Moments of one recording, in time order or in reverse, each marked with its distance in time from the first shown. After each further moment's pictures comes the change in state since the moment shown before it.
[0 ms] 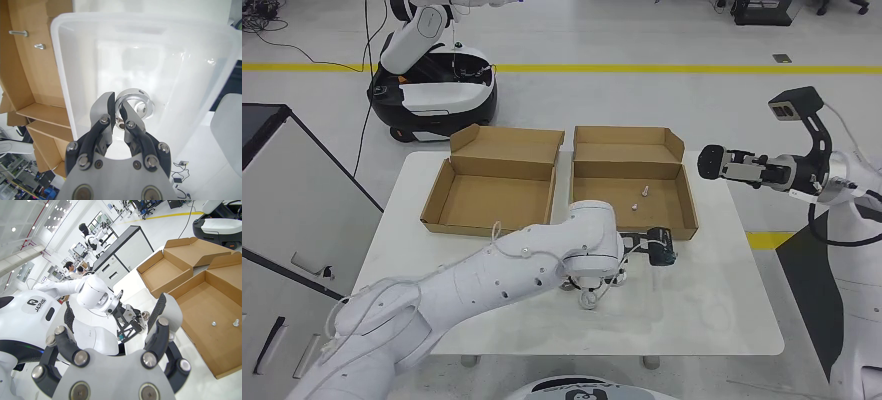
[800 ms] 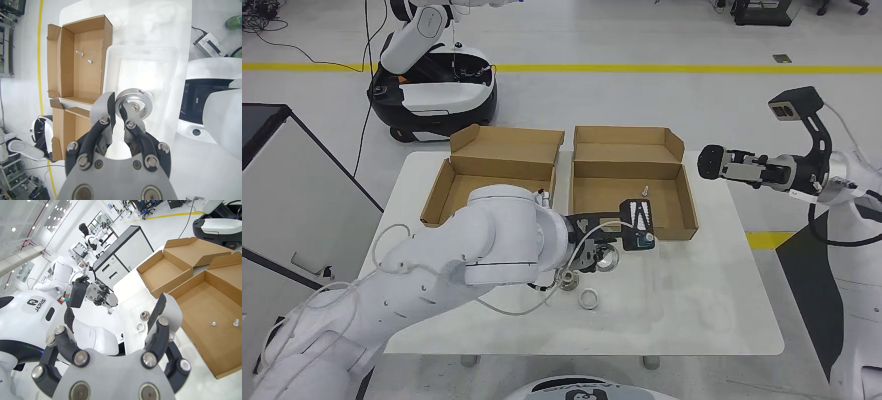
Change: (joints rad) left arm 0.049 0.241 -0.287 -0.427 -0.136 -0.017 0.017; right arm 0.000 0.000 0.000 0.000 0.000 0.000 0.000
